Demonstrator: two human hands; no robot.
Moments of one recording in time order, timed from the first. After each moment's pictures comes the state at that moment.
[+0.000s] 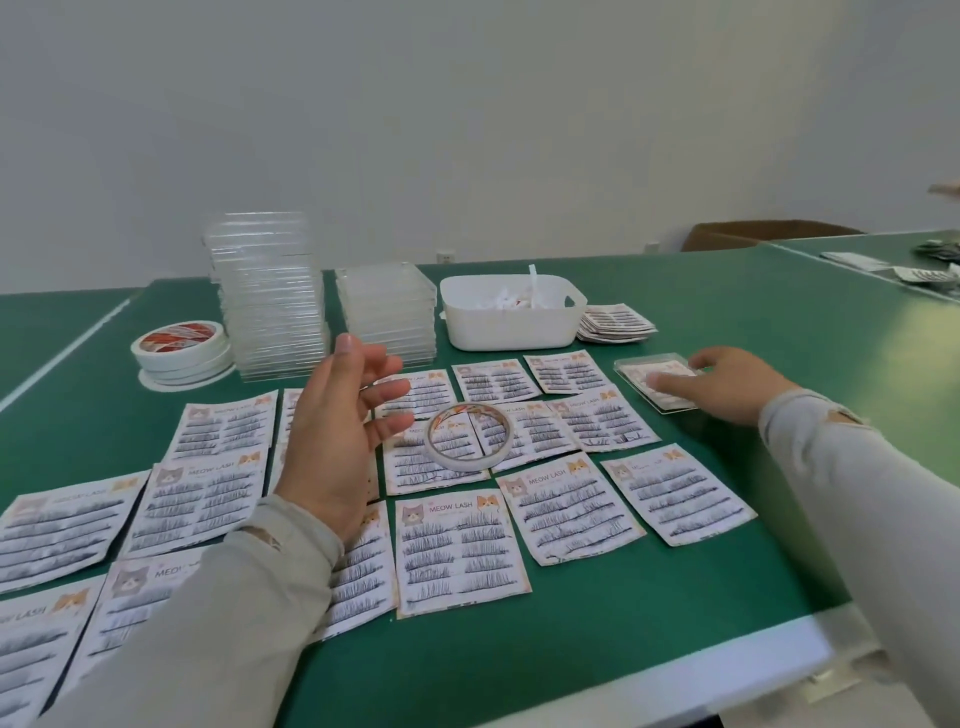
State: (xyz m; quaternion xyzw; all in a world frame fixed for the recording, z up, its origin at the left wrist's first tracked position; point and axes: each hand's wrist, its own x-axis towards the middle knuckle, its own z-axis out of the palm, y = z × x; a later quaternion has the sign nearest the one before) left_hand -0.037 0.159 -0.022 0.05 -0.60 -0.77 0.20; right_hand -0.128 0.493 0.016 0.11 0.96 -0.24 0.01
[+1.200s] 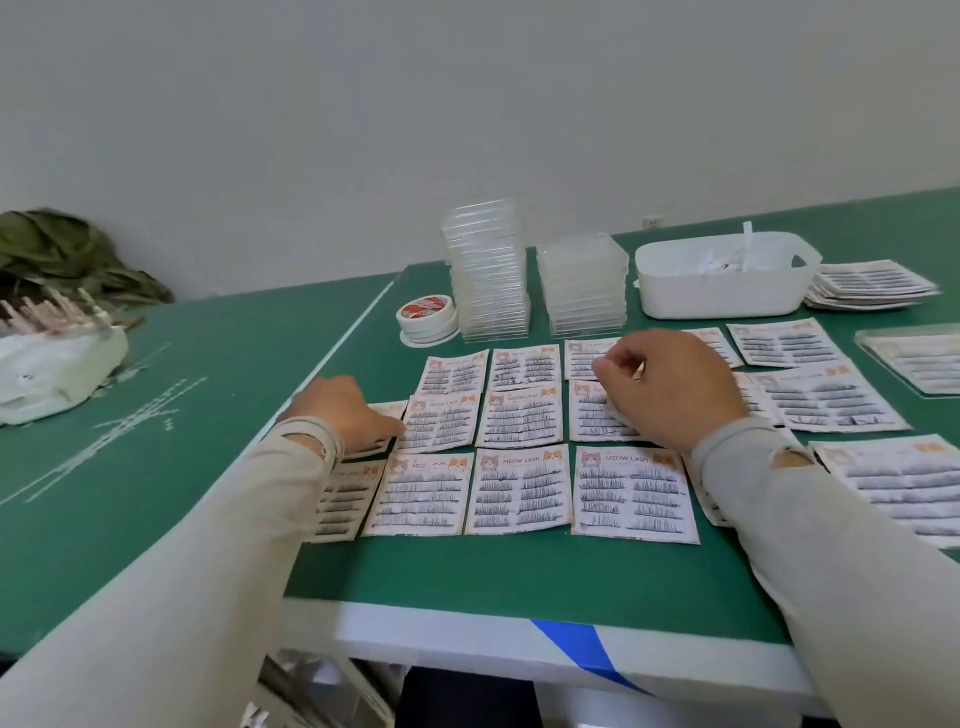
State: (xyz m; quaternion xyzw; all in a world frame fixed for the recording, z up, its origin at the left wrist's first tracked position) left_hand 0.049 0.002 0.014 0.37 -0.93 -0.05 0.00; right_hand -0.080 0.300 -0.019 -0.25 0.89 -0.35 -0.14
